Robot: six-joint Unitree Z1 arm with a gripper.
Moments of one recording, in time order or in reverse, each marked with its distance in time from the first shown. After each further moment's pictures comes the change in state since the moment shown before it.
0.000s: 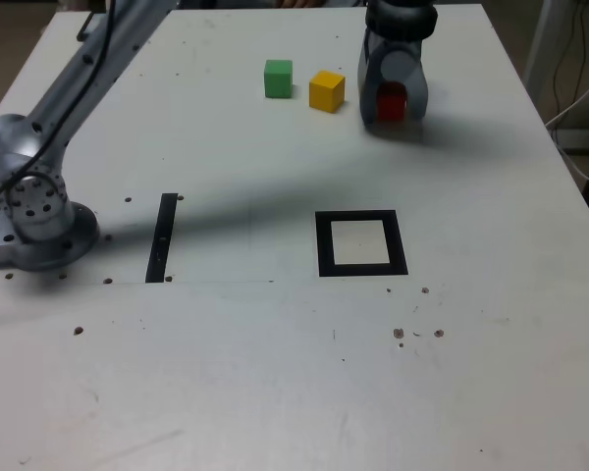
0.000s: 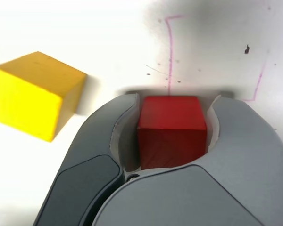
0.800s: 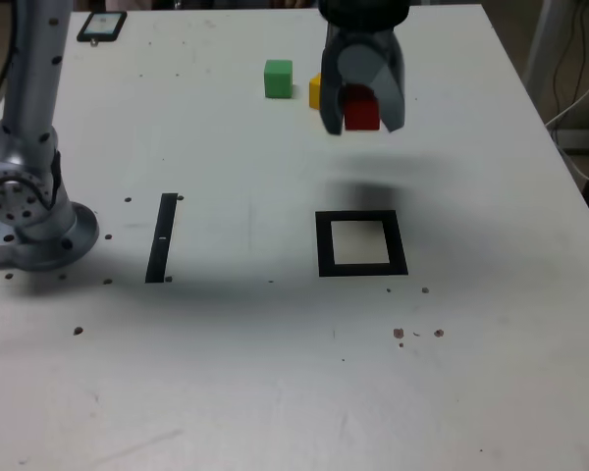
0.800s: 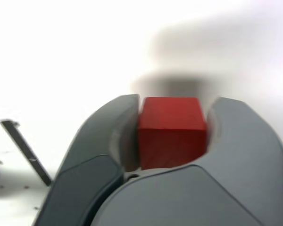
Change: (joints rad) arm -0.344 -0.458 0.547 -0.105 -0.029 -0.248
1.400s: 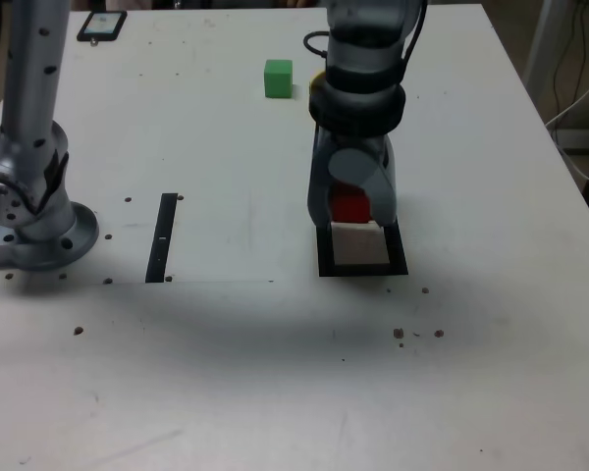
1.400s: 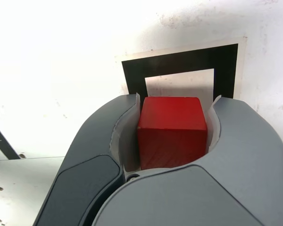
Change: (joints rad) arm -0.193 0.031 0.182 -0.164 -0.036 -0.217
